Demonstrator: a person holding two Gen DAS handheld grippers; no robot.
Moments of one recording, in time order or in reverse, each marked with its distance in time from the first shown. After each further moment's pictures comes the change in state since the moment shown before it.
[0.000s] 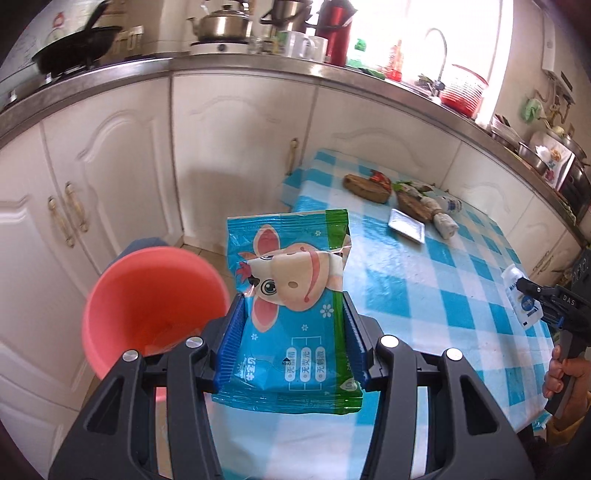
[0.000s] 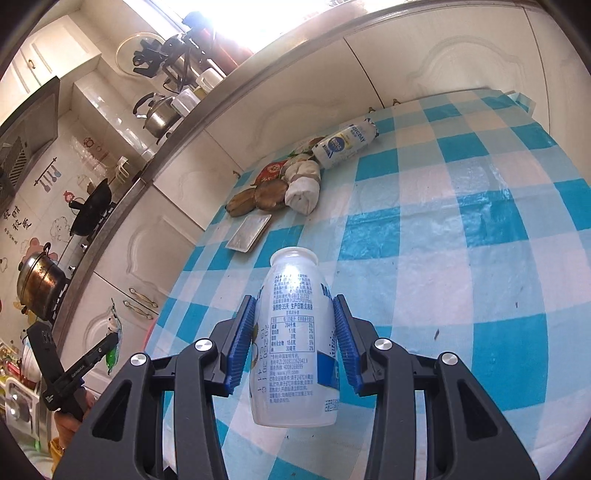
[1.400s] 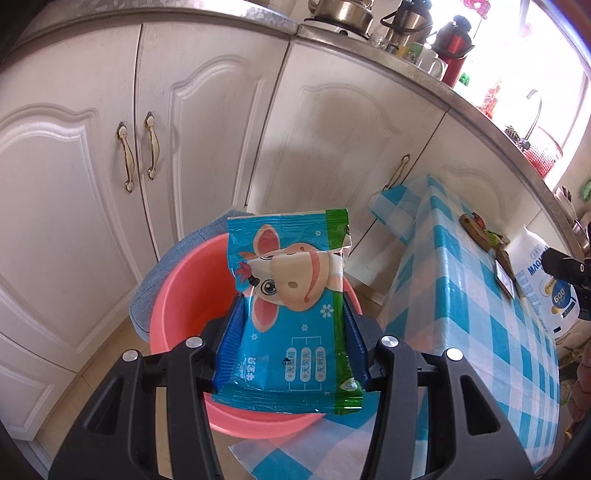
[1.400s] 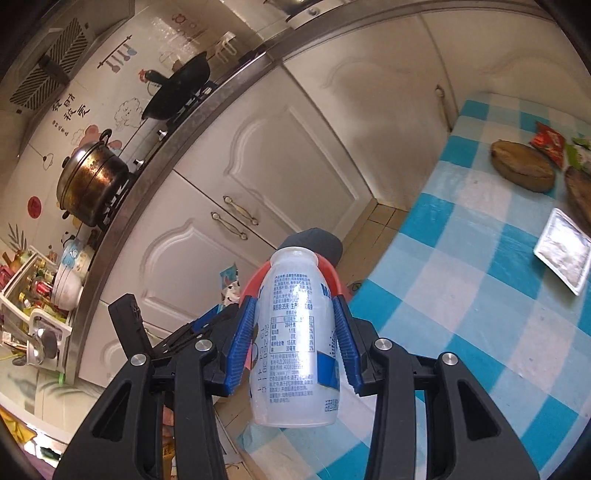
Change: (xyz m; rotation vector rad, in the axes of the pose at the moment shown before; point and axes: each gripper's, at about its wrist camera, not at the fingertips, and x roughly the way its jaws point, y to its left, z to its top) left arm 0.047 0.153 0.003 -0.276 0.034 0.102; right arm 0.178 0.265 0.010 -0.296 0.408 0.285
